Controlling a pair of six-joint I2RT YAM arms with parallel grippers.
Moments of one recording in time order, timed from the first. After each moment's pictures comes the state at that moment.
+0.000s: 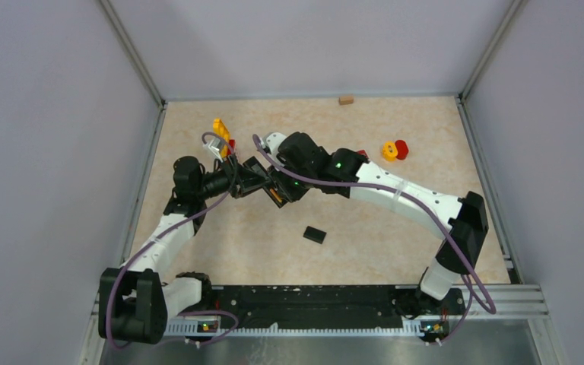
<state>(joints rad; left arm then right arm) -0.10 1.10 0.56 0.34 0.95 -1.10 1.03 1.68 1.62 -0.72 0.00 0.14</state>
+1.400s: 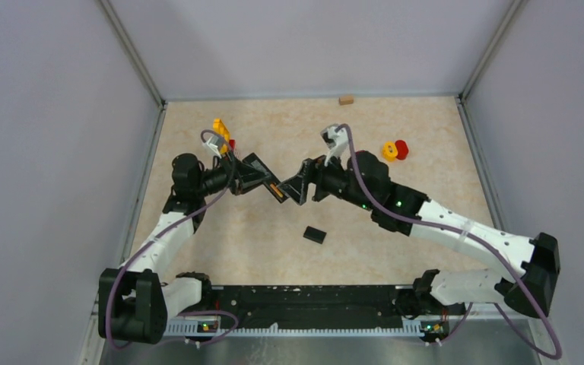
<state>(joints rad) -0.10 1.11 0.59 0.34 0.95 -1.19 0.99 1.23 1.12 -0.13 0.02 0.46</state>
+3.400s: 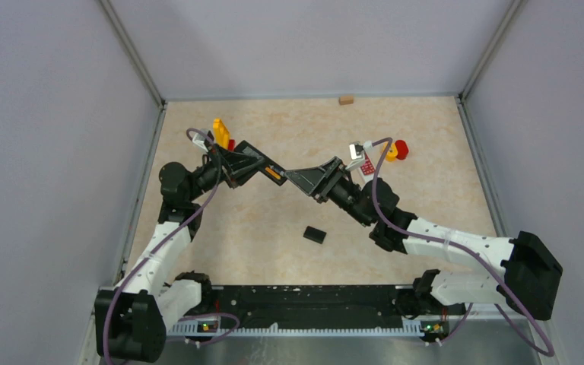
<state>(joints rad) -0.10 0.99 0.57 0.62 0.87 -1.70 0.99 1.17 0.70 0.62 0.14 1.12</state>
